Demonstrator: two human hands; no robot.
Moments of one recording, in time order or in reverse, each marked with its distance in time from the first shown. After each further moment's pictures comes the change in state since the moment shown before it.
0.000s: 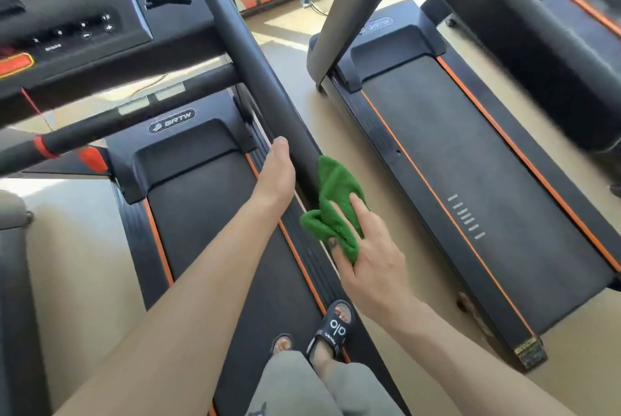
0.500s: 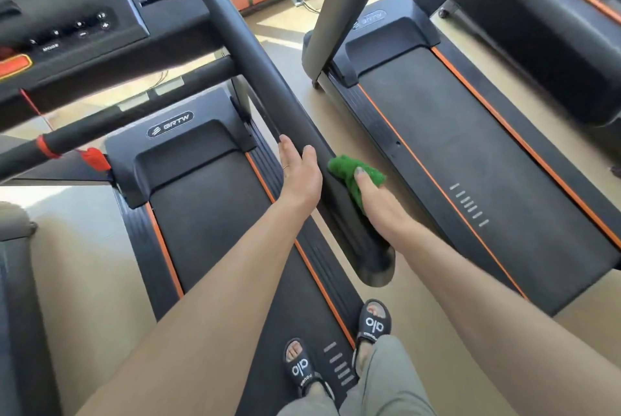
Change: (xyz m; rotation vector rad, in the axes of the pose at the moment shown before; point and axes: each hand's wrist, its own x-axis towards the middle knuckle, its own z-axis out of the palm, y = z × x) left_hand -0.005 -0.027 0.029 0.008 -0.032 0.101; right_hand 0.062 0.000 -0.009 0.548 -0.263 0.726
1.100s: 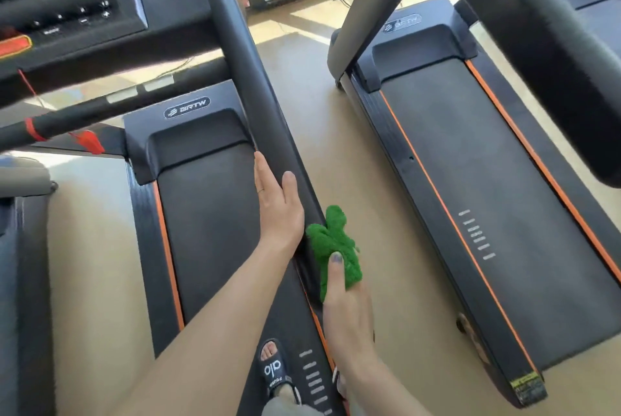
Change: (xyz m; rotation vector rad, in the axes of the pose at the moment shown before) left_hand 0.001 -0.015 0.041 0.063 0.330 0.105; right_hand -0.052 0.055 0.000 0.175 0.110 -0.143
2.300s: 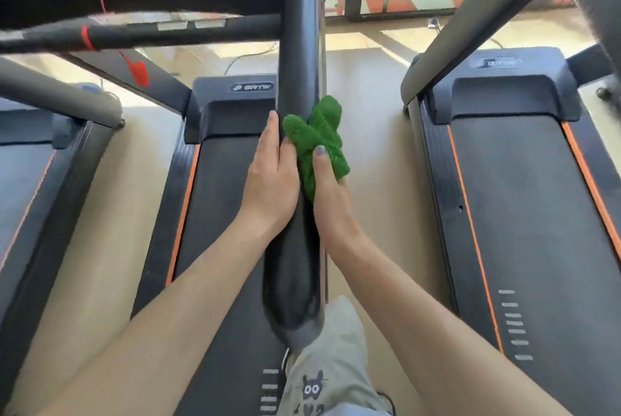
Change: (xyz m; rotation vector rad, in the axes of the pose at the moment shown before) left_hand 0.005 -0.004 0.017 -0.011 0.274 0.030; right_hand 0.149 -0.018 0.037 0.200 -0.518 -0.249
